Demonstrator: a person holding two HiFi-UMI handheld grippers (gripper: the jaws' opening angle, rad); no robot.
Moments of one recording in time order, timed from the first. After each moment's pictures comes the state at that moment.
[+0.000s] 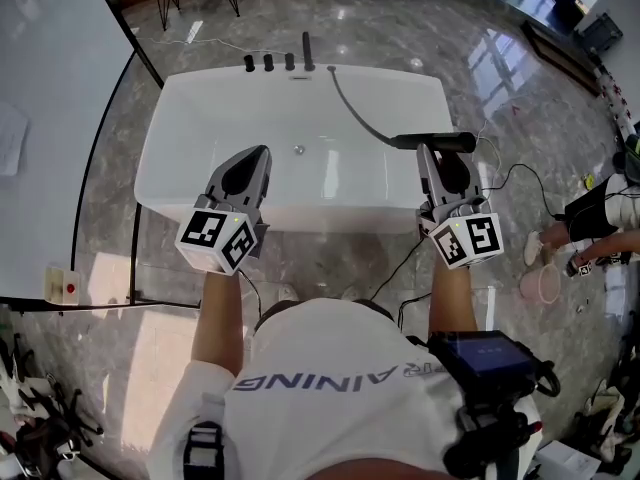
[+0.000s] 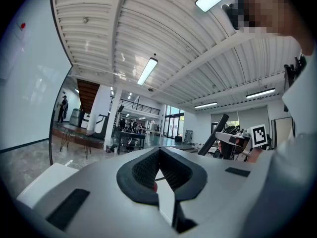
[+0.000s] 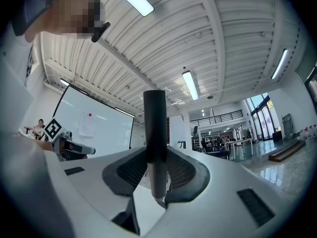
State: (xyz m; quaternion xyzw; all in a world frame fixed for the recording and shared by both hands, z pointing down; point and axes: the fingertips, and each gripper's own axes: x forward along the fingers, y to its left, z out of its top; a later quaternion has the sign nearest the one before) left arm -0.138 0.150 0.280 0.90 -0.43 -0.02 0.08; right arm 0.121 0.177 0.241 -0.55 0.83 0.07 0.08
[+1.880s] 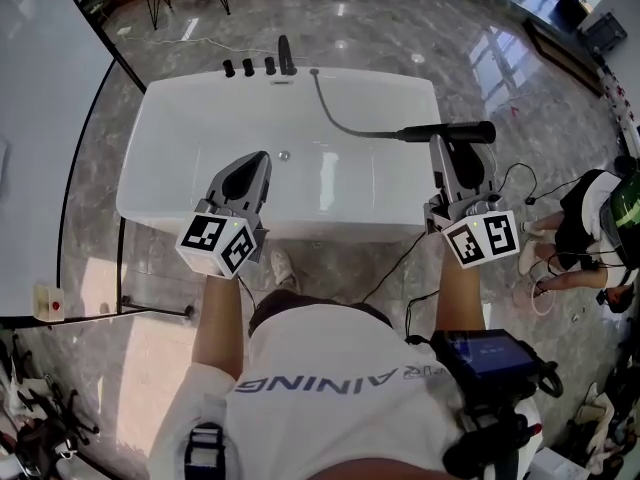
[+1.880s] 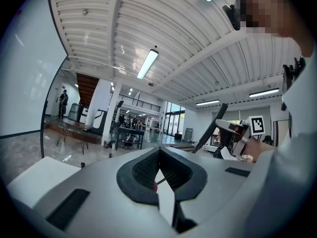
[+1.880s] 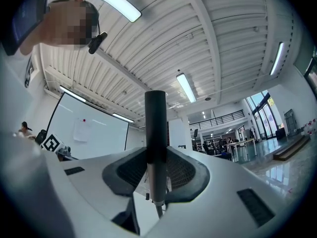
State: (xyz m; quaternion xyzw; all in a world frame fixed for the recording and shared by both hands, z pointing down) left arm -0.040 0.084 0.307 0.90 -0.43 -0.01 0.10; right arm 0.227 0.108 0.218 -0.53 0.83 0.07 0.11
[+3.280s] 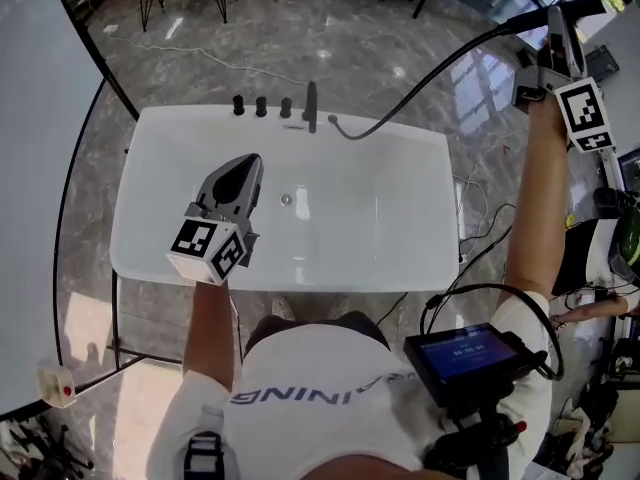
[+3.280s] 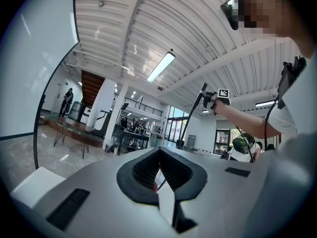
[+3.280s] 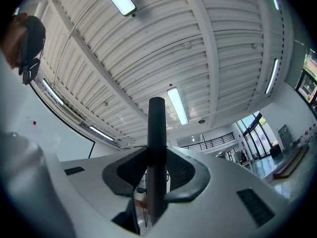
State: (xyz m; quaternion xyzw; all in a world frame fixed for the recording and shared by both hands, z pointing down) left arm -0.194 -0.186 0.318 0.90 -0.42 -0.05 0.11; right arm 0.197 -0.270 -0.039 -0.60 0.75 0.17 0.22
